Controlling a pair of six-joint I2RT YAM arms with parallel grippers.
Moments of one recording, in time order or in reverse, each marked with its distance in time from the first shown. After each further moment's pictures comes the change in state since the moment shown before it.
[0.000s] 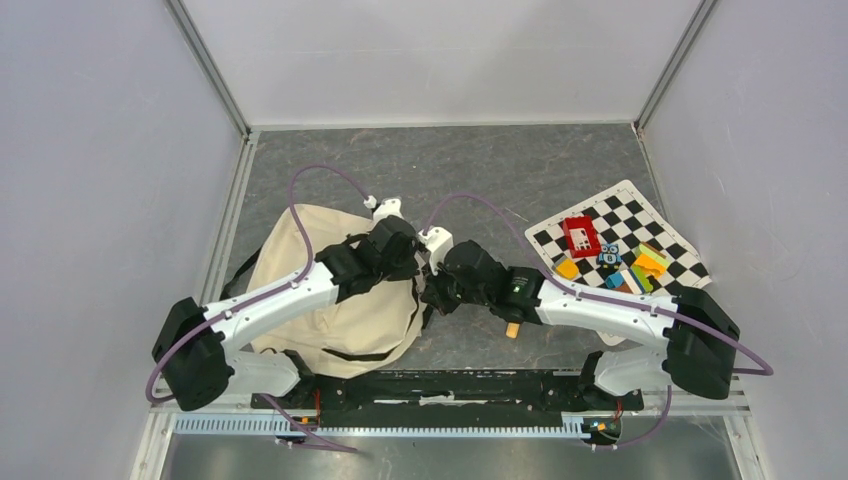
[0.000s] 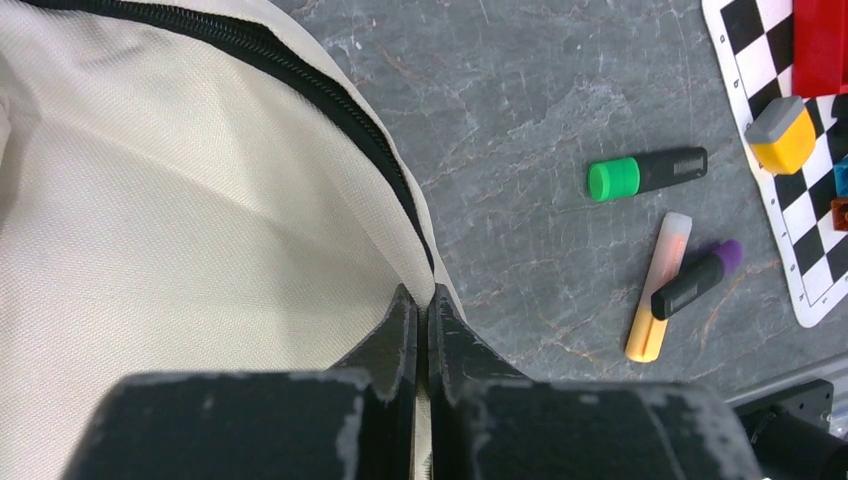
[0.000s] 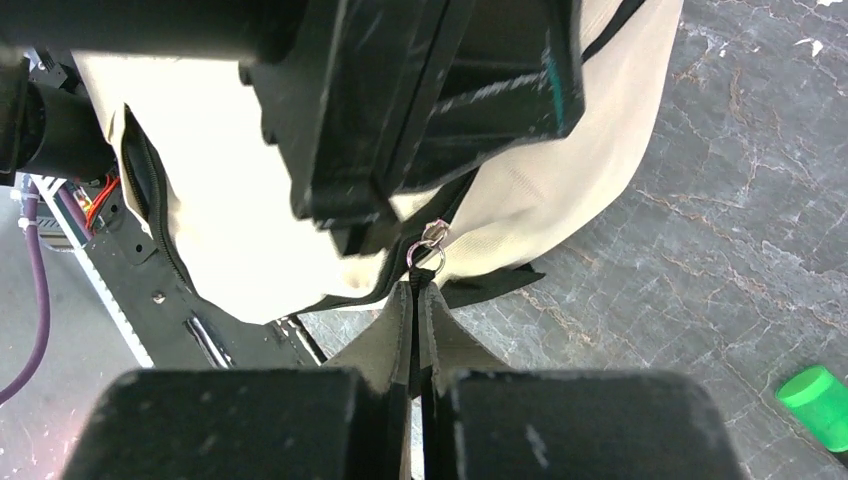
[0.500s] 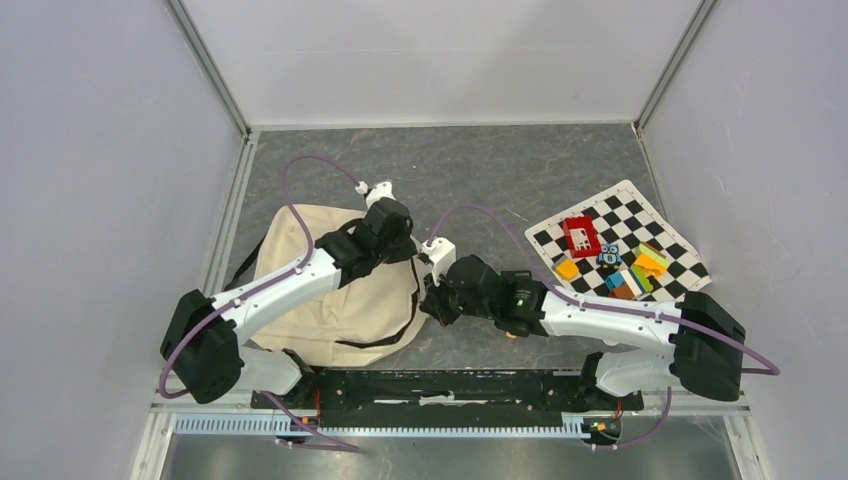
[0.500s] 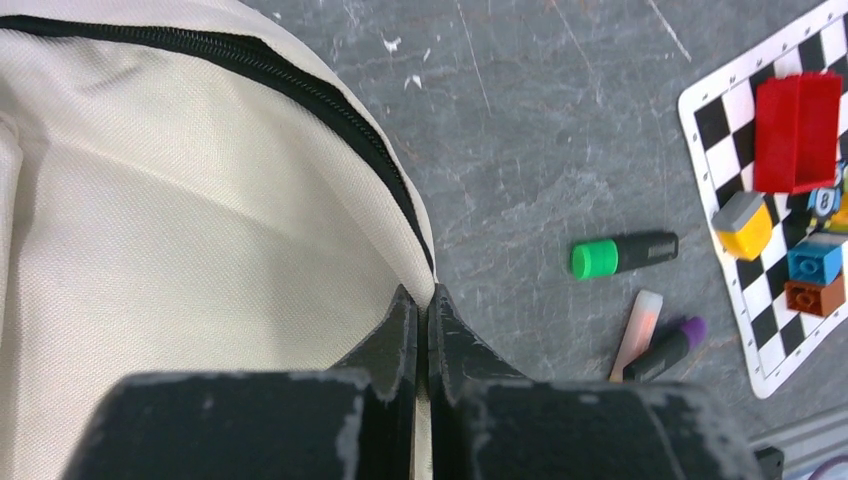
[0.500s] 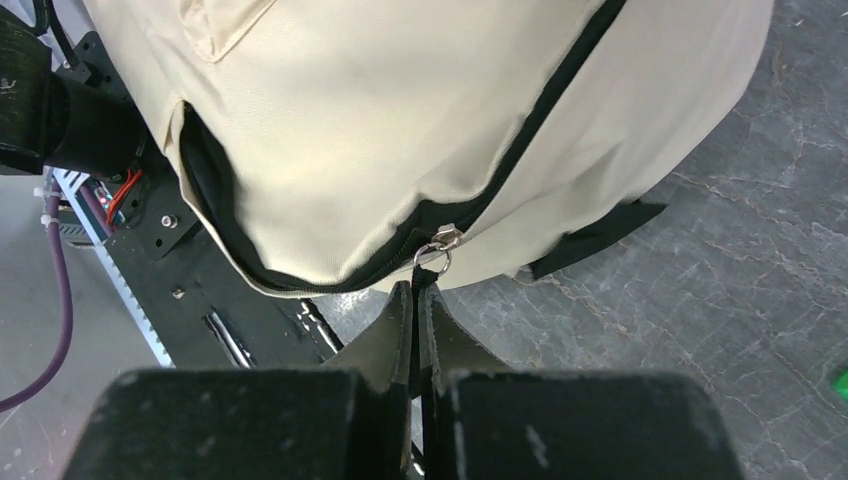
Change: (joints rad) left arm 0.090 0.069 0.056 0.058 0.012 -0.001; right arm 0.053 -0.053 -0.081 0.060 0.047 0.053
